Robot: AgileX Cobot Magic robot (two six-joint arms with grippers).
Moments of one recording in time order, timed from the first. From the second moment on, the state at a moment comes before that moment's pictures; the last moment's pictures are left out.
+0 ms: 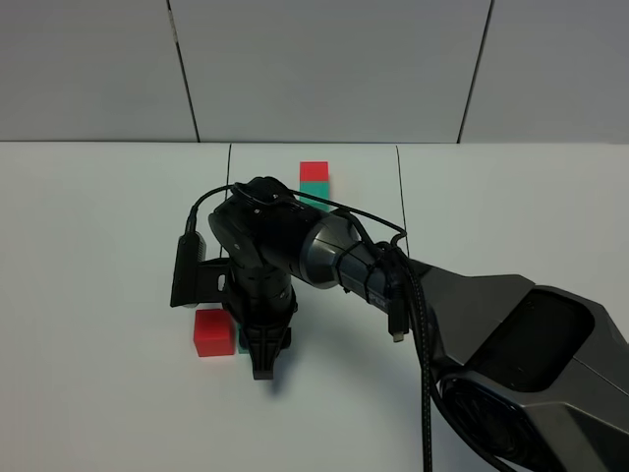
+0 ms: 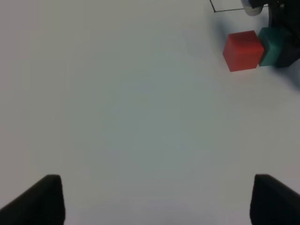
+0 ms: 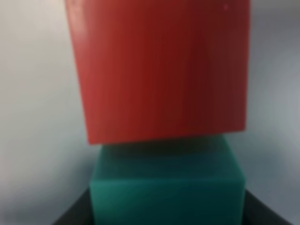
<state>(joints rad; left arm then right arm) -0.02 0.00 -0.46 -0.09 1.07 0.11 0.78 2.54 -2.18 -0.07 1.17 -0.75</state>
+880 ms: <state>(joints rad) -0.02 0.00 -0.46 -0.09 1.07 0.11 0.79 2.55 -2.18 -0.07 1.17 -0.78</state>
